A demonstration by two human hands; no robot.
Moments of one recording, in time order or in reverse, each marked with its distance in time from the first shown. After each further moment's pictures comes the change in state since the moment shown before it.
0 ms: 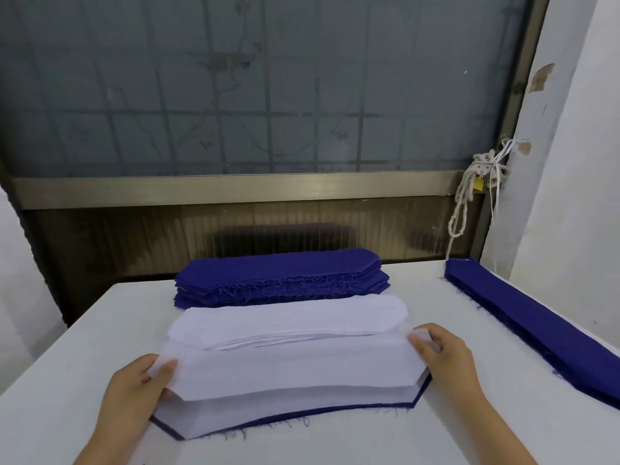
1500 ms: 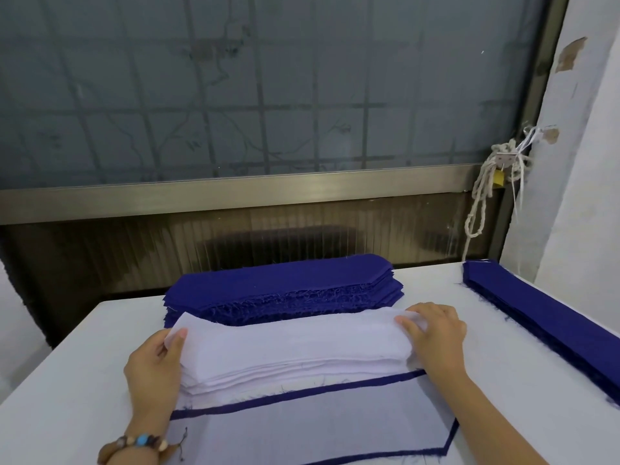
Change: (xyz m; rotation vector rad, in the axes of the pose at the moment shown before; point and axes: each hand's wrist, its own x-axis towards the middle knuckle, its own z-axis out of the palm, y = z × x) left_hand 0.077 0.019 0.064 -0.152 0.382 0.058; right_hand 0.082 0.004 0.054 -0.606 0.114 -0.066
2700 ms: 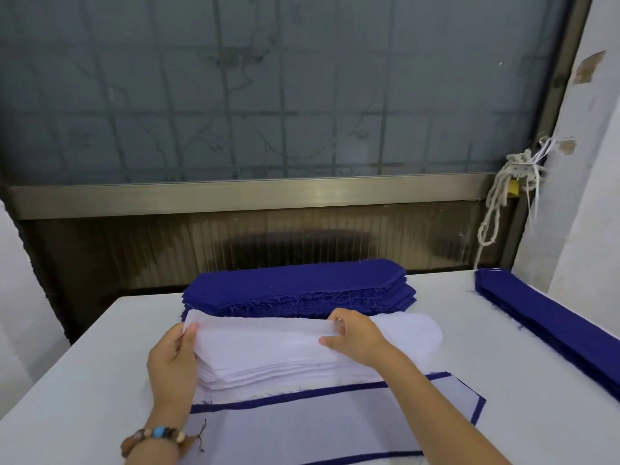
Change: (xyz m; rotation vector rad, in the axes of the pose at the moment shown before) left_hand -0.004 0.008 -0.007 -0.163 -0.004 -0.008; right_hand -0.010 -0.120 0.032 0.291 -0.571 -0.246
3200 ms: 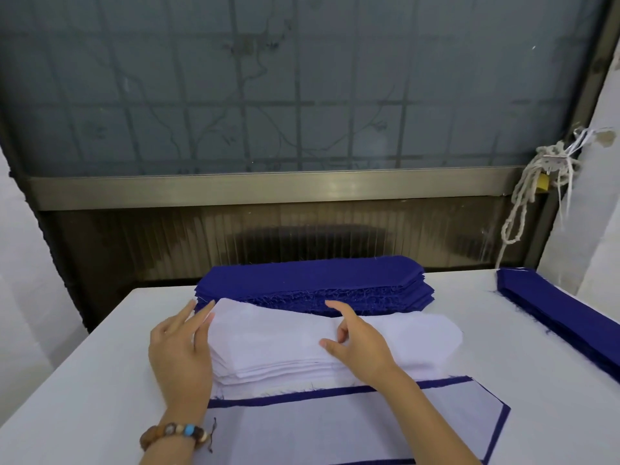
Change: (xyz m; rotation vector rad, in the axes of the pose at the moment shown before) left_hand 0.006 -0.005 -0.005 0.427 0.114 0.340; right_hand -0.012 -0.009 0.026 0.055 0.111 -0.132
